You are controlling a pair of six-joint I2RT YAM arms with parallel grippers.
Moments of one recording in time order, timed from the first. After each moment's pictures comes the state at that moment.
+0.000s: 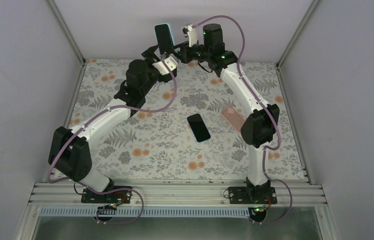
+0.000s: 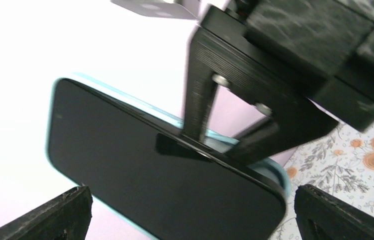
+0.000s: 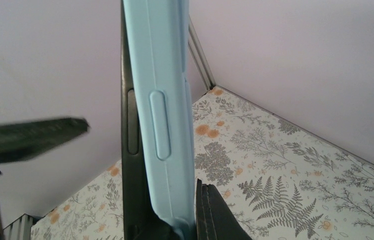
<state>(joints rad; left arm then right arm) -0.52 1.54 1.22 0.33 -0.05 0.71 0.46 2.07 2.15 -0.40 -0.65 0.17</state>
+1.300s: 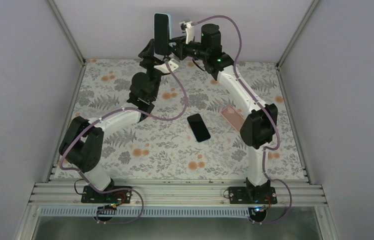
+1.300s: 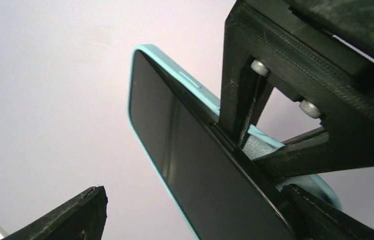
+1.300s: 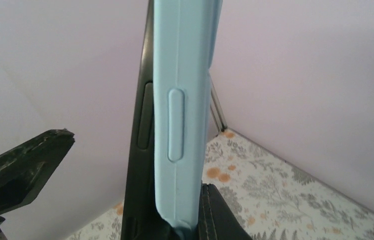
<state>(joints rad) -0.56 1.64 1.13 0.87 -0.36 0.96 0.48 2.07 2.10 -0.18 -0.63 0.25</state>
